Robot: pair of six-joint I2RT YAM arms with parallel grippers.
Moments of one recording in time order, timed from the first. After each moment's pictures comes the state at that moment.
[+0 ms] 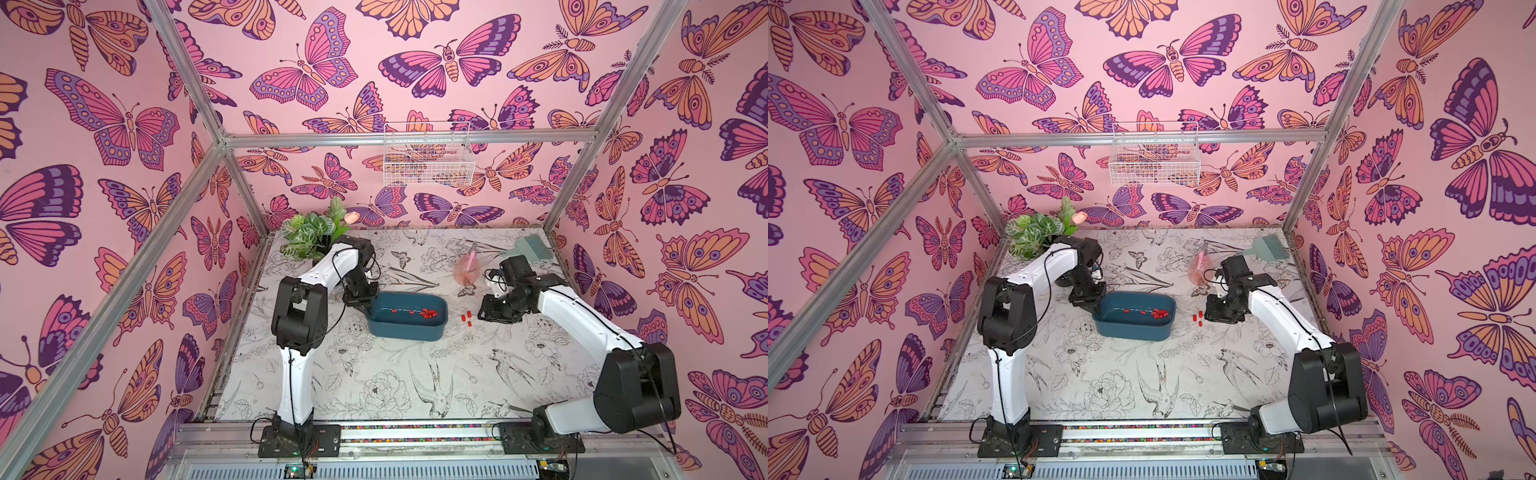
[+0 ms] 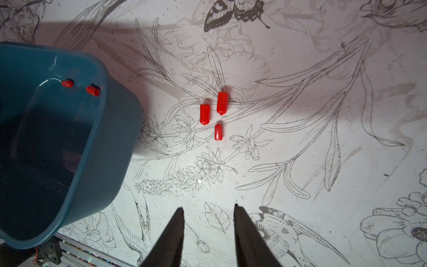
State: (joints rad) left arm -0.34 2.11 1.76 -1.37 0.30 -0.26; right arm 0.28 1.45 1.06 -0.88 -0.26 0.24
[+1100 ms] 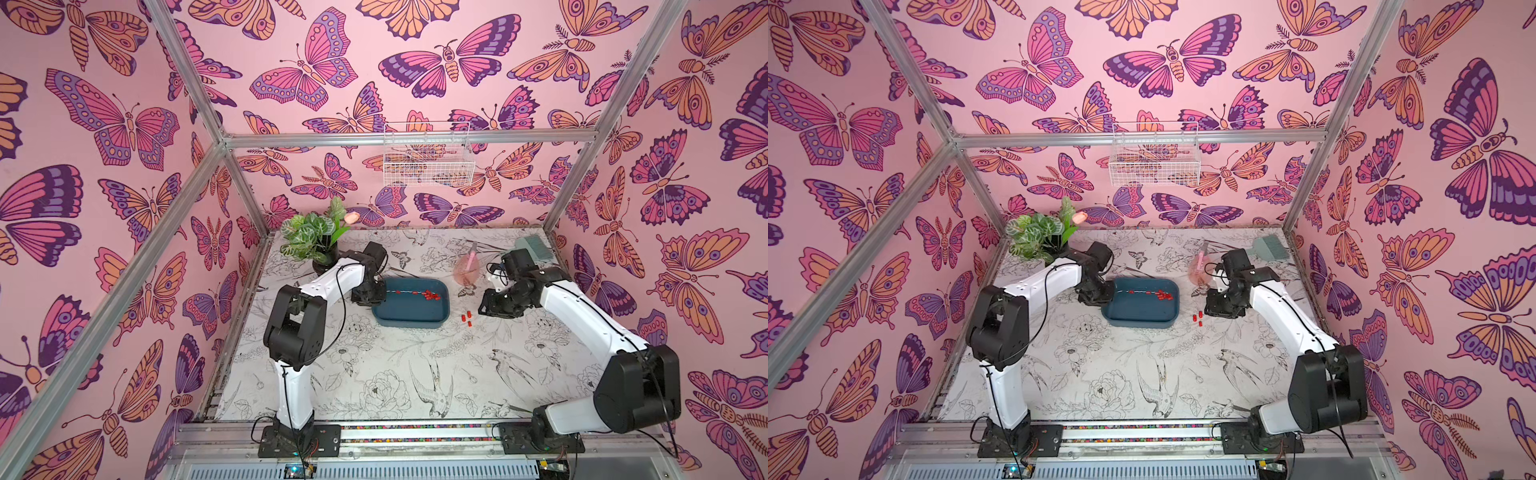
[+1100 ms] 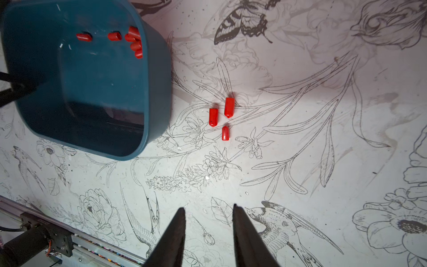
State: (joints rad) left arm -0.44 1.96 1.50 -0.92 0.06 -0.41; right arm 0.28 1.45 1.15 -0.95 -0.27 0.24
